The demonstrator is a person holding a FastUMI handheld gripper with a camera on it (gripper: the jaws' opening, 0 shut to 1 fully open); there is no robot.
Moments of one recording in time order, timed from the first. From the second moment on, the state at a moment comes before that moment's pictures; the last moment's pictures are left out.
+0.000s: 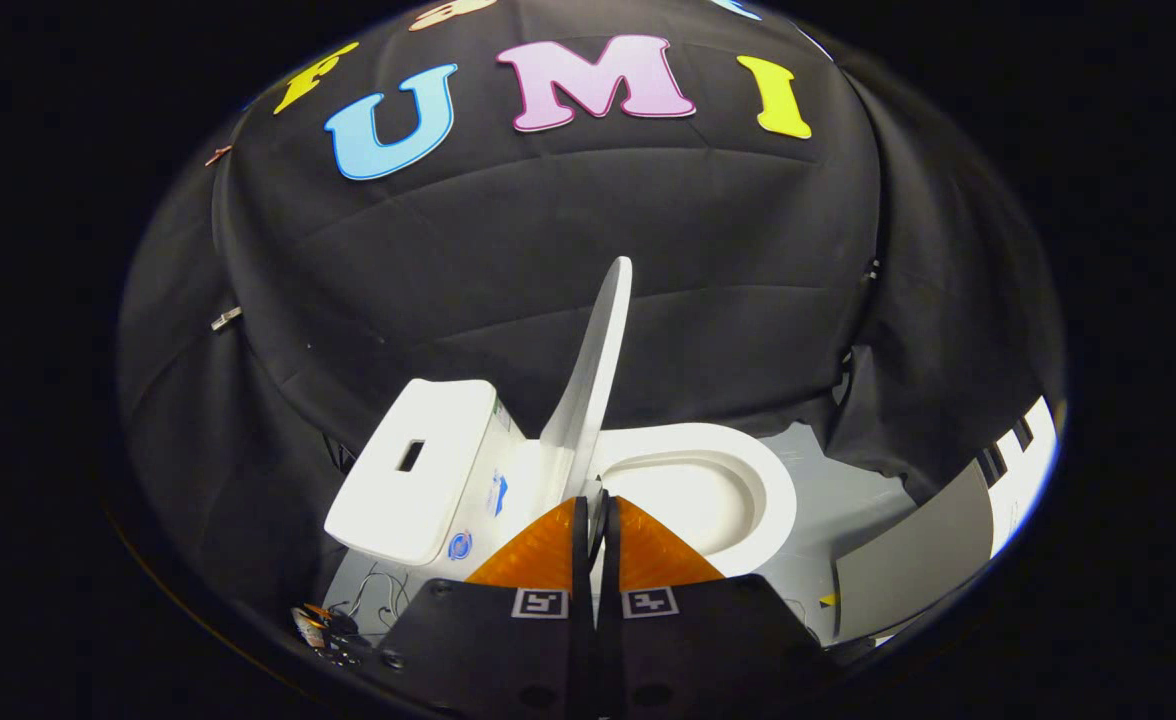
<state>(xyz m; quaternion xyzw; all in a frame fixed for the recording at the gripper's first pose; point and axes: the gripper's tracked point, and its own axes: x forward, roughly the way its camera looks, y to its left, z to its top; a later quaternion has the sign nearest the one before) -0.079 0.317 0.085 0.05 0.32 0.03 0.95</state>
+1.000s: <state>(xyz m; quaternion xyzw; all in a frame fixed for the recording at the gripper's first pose) -0.087 0.458 0.107 -0.06 0.28 0.03 0.96</state>
